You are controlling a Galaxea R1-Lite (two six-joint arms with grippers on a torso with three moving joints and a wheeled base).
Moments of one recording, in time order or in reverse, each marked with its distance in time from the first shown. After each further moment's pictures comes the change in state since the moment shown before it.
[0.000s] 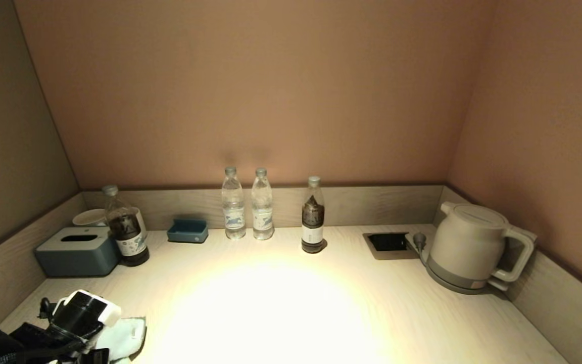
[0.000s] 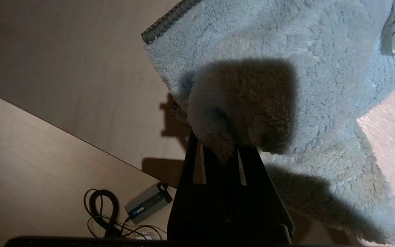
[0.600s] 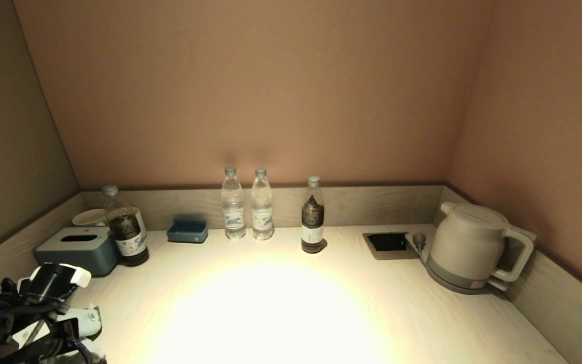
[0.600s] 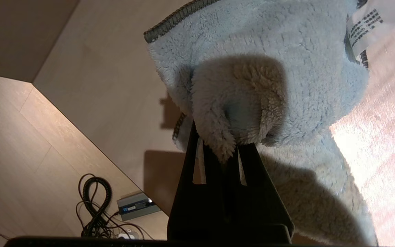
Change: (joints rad) left arm 0.267 0.043 -0.114 -0.009 0.070 0.052; right arm 0.000 0.000 0.000 0.000 0.000 -0.001
